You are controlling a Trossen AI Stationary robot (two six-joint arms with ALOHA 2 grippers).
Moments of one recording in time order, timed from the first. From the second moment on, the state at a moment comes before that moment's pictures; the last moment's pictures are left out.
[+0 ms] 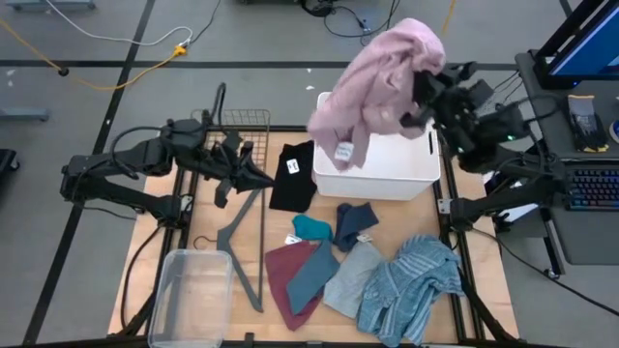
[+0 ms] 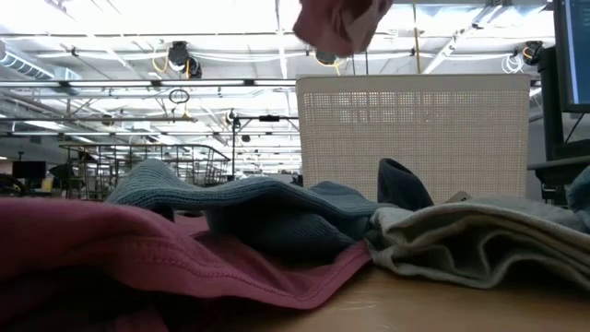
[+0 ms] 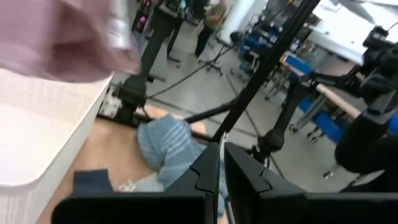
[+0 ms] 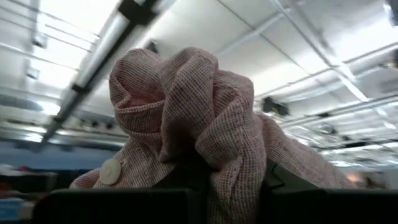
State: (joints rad) left arm 0.09 1.06 1.22 -0.30 0.36 -0.42; right arm -0.17 1.12 1.32 0.65 0.46 -0.38
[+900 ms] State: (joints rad) left arm 0.09 1.06 1.22 -0.45 0.37 -0.36; right arm -0.29 1.26 1.32 0.23 0.75 -0.13
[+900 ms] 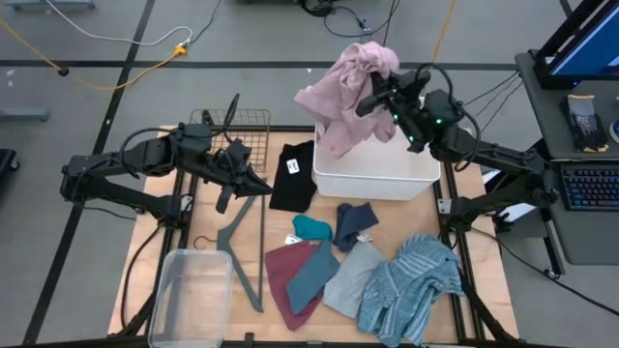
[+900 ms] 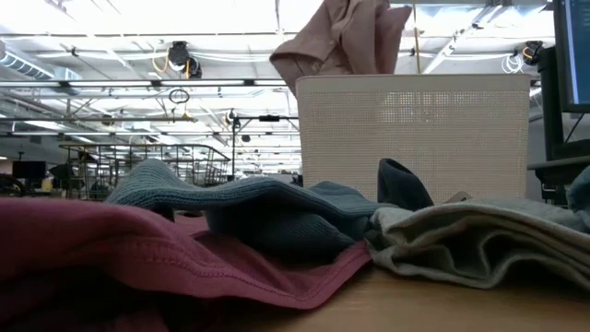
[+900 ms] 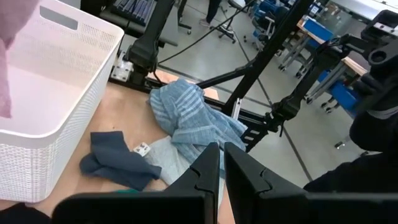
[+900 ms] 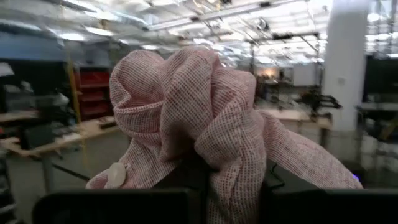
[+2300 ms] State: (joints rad) left arm 0.09 1.06 1.22 -0.48 0.38 -0.32; right arm -0.31 1.28 1.25 -0.73 0.88 0.56
